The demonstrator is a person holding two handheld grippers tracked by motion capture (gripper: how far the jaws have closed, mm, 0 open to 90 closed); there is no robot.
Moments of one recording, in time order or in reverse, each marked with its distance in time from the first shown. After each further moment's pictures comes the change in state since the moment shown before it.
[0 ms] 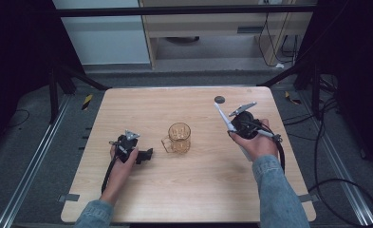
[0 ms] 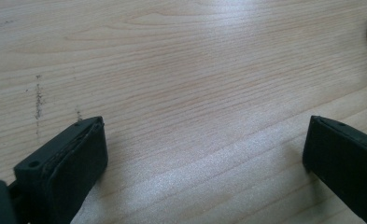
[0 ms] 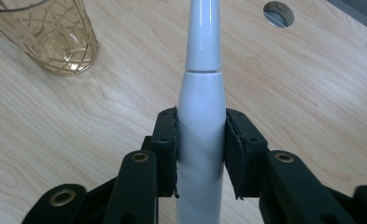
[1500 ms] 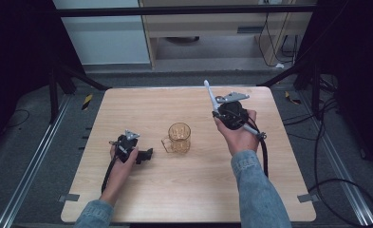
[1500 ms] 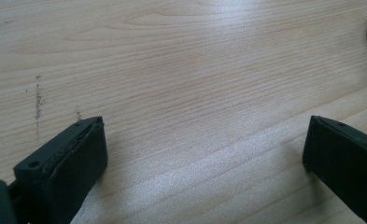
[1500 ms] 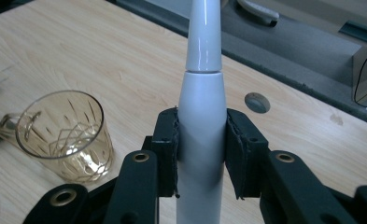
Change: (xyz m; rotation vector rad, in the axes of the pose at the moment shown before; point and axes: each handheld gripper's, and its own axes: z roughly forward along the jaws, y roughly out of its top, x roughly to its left) left arm 0.000 0.000 0.000 -0.002 0.000 0.001; right arm 0.031 0.046 -0.017 -0.290 -0.092 0.091
